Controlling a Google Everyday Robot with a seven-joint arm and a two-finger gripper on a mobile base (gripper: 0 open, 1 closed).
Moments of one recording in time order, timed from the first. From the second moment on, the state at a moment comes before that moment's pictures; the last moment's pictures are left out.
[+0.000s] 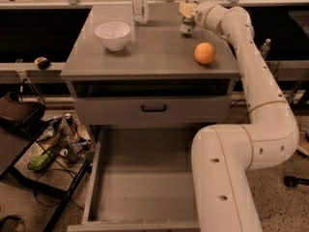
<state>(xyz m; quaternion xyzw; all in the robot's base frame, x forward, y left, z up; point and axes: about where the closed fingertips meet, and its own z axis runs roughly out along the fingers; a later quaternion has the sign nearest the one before) 0.980 -0.157 0.932 -0.15 0.70 0.19 0.67</state>
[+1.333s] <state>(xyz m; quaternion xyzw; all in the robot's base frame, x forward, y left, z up) 0.980 -0.156 0.931 -0.15 0.70 0.20 0.67</state>
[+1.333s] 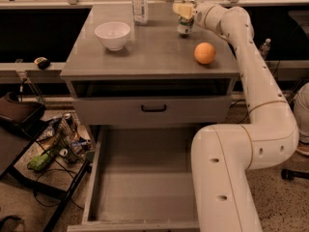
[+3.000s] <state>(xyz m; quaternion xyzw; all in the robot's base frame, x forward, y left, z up) 0.870 -0.169 1.014 -0.29 0.78 0.11 0.55</state>
